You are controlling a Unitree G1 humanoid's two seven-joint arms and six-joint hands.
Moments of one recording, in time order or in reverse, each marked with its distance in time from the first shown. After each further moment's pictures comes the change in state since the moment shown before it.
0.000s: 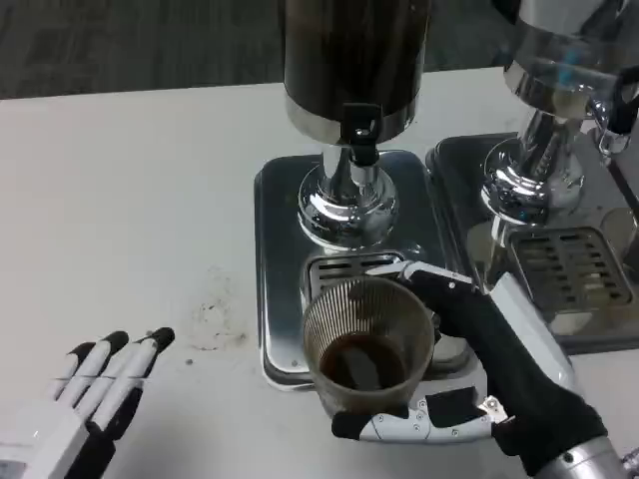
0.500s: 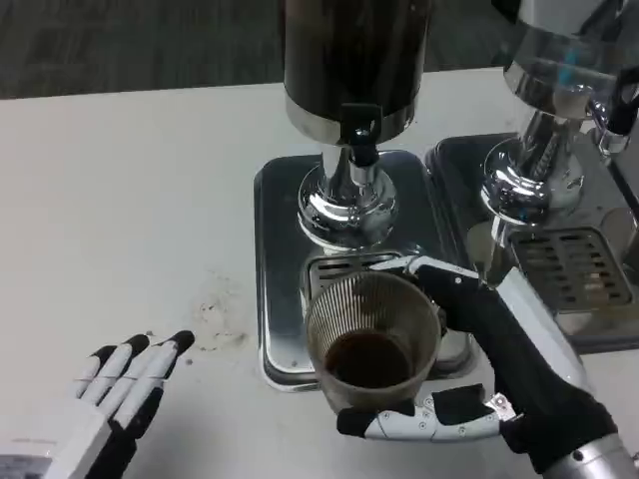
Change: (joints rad) left arm -0.019 0.000 -0.061 -0.023 -0.003 0.064 -0.026; right arm 0.007 -0.011 -0.016 -0.031 0.004 0.000 0.008
